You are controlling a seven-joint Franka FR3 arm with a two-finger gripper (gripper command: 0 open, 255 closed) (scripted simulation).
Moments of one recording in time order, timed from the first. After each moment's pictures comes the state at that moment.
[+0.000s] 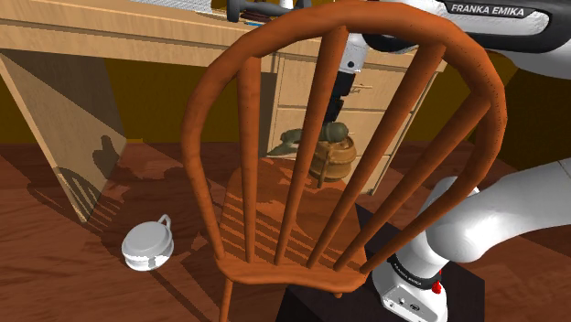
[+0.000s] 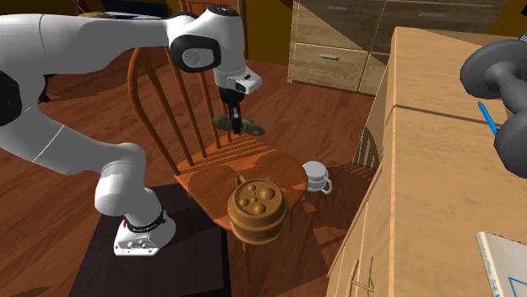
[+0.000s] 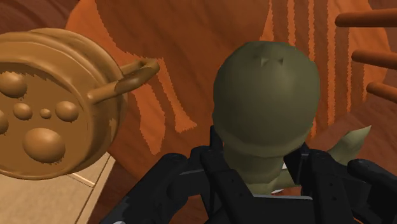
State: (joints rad) arm 0.06 -0.63 0.08 -2.32 0.16 1.71 0.08
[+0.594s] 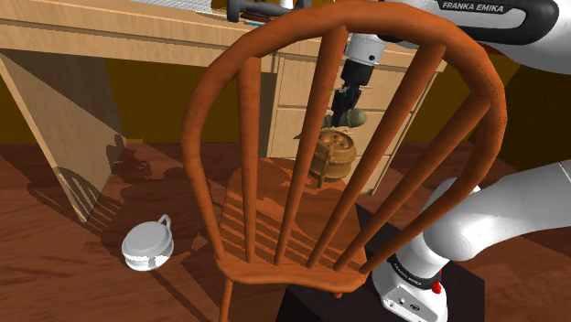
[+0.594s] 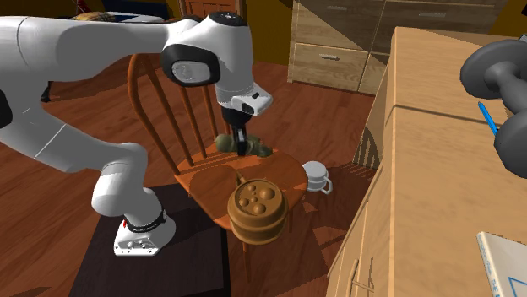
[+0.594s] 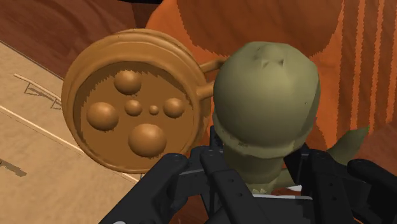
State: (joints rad) arm -0.02 -0.62 -0.11 -2.29 0.05 1.66 -0.13
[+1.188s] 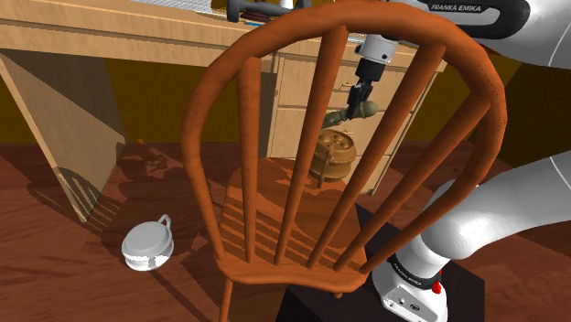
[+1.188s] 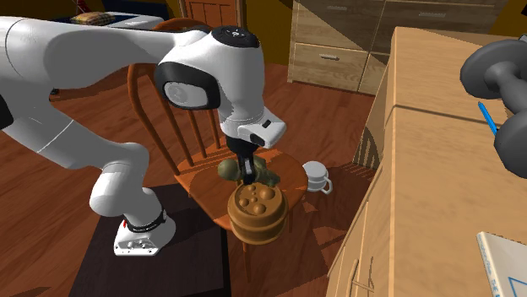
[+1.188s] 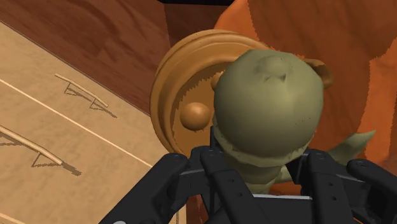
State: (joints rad) arm -0.07 -0.54 -0.27 -2.21 -0.03 1.66 -0.33
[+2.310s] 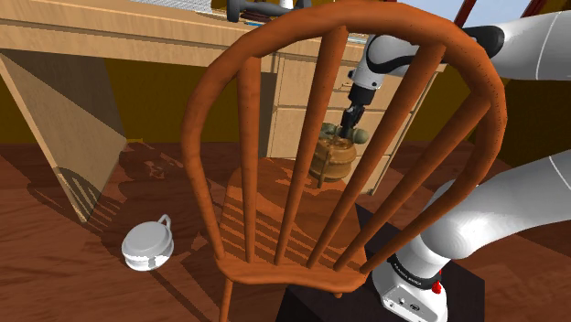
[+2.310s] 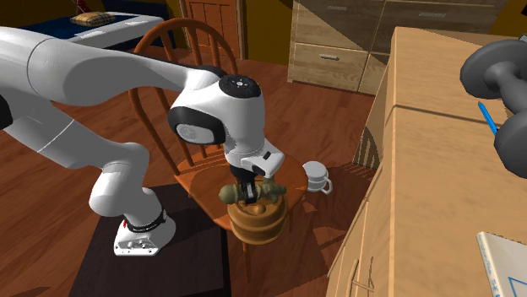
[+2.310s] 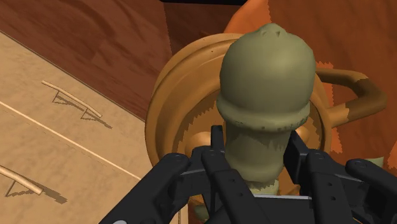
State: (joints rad) arm -0.08 -0.53 -0.30 -2.39 -0.04 1.85 -0.36
